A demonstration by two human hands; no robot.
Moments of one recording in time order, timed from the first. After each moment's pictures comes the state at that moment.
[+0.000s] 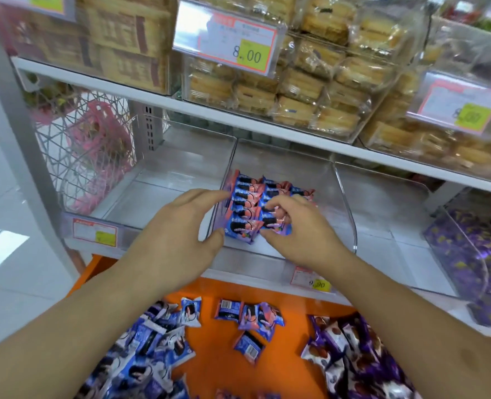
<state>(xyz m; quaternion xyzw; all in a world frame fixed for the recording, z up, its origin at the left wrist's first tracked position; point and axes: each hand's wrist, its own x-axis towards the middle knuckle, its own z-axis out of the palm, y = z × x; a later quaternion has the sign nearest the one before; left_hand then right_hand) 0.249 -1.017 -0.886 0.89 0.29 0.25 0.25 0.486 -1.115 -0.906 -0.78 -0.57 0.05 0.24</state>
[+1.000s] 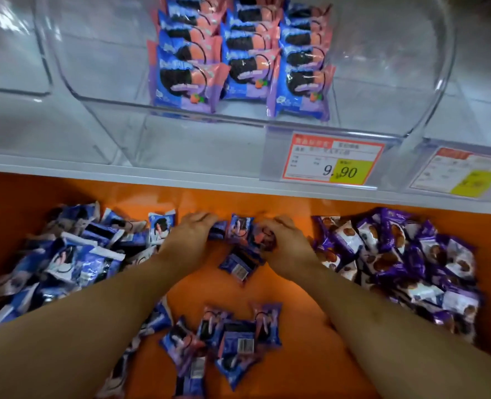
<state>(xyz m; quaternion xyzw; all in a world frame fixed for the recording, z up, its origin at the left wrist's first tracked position) 0.336 -1.032 -1.251 0.91 0.29 -0.08 0.28 0.518 -1.211 -1.236 -0.83 -0.44 0.29 0.18</state>
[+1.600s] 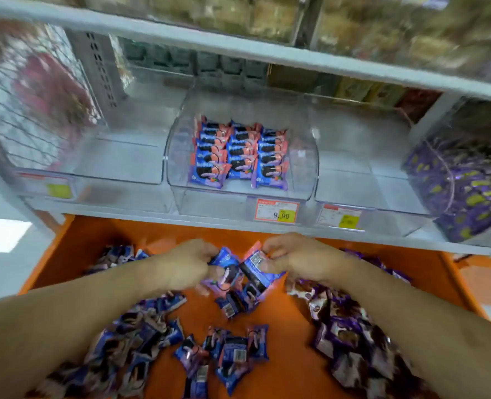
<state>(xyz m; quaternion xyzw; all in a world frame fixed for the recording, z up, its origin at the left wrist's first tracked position) 0.287 -1.080 -1.005 0.76 0.31 -0.13 0.56 0.492 -1.238 -0.984 -0.75 -0.39 0.49 0.23</state>
